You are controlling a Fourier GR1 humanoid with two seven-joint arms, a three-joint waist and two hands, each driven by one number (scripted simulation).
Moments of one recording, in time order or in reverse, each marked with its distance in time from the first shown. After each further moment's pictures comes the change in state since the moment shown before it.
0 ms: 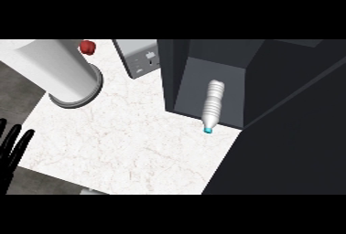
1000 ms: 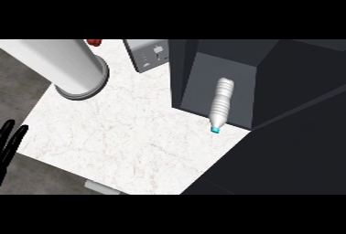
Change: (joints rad) left arm -0.028 0.022 0.029 0.018 0.021 -0.054 0.001; right arm -0.026 0.085 -0.013 0.064 -0.127 -0.009 0.037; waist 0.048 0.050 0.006
